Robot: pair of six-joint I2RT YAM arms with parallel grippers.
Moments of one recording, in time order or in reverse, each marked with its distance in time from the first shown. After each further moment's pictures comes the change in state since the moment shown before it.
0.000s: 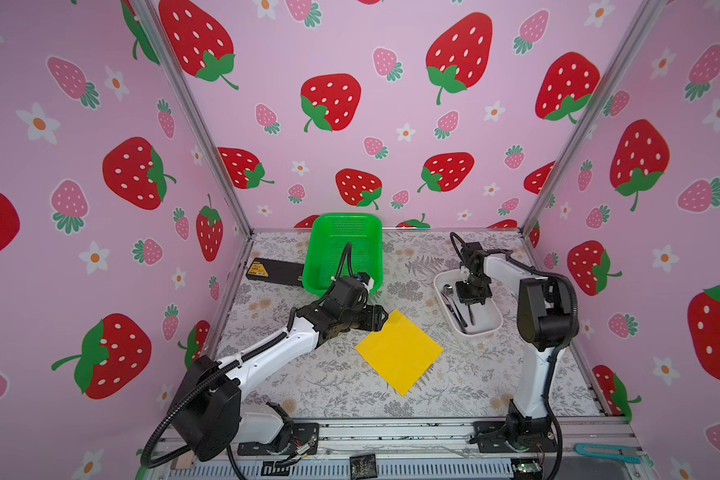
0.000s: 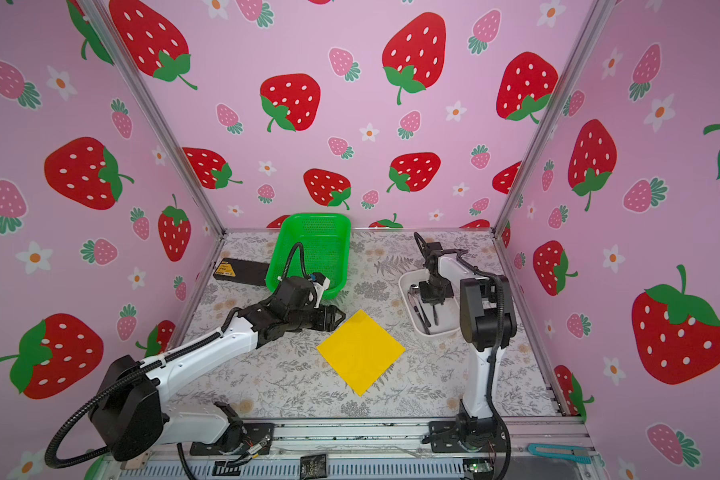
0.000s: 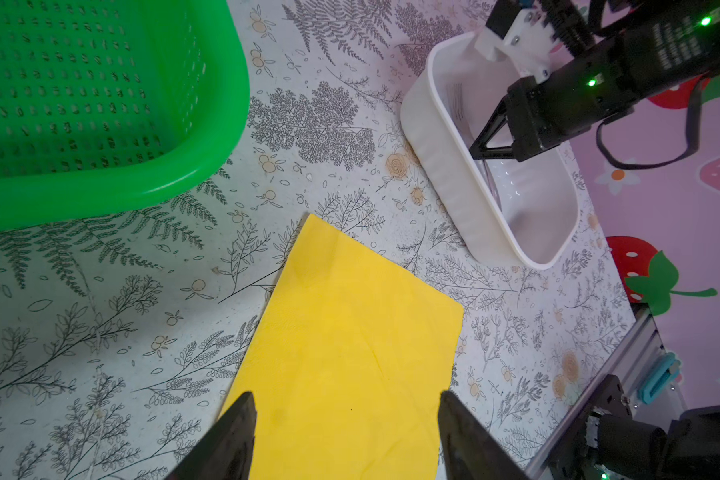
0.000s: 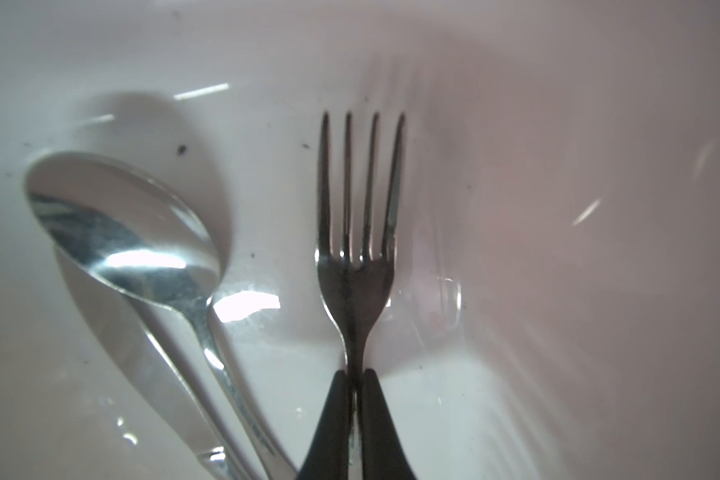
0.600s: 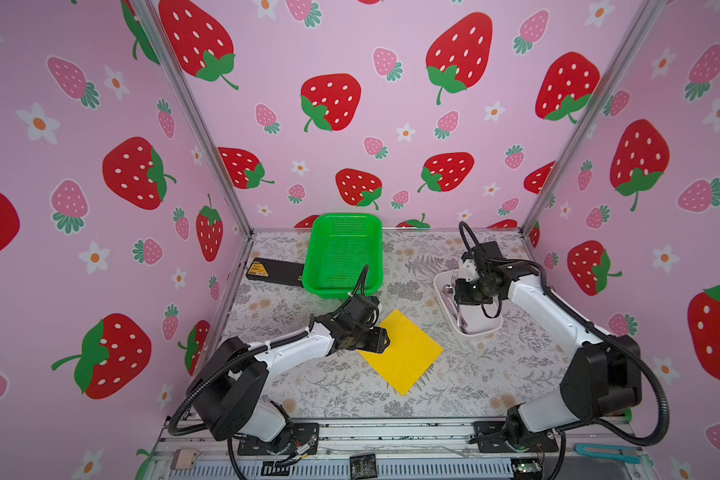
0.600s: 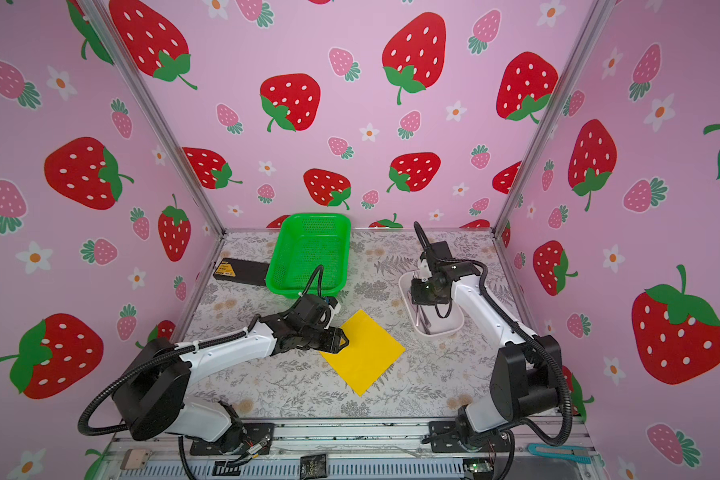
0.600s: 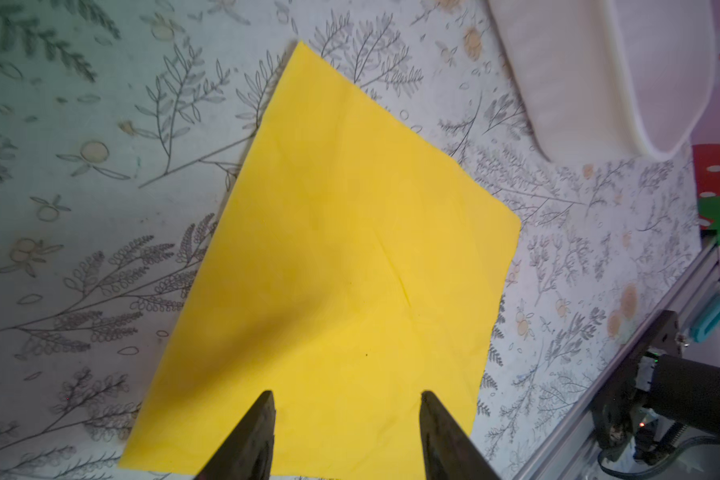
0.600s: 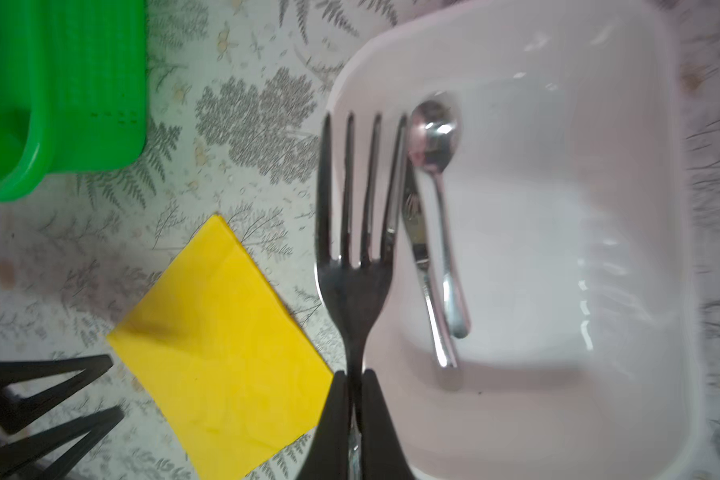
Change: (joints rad) left arm -0.092 0.147 -0.099 0.024 0.043 -0.037; right arm 0.167 -0.531 -0.313 0.100 -0.274 0.201
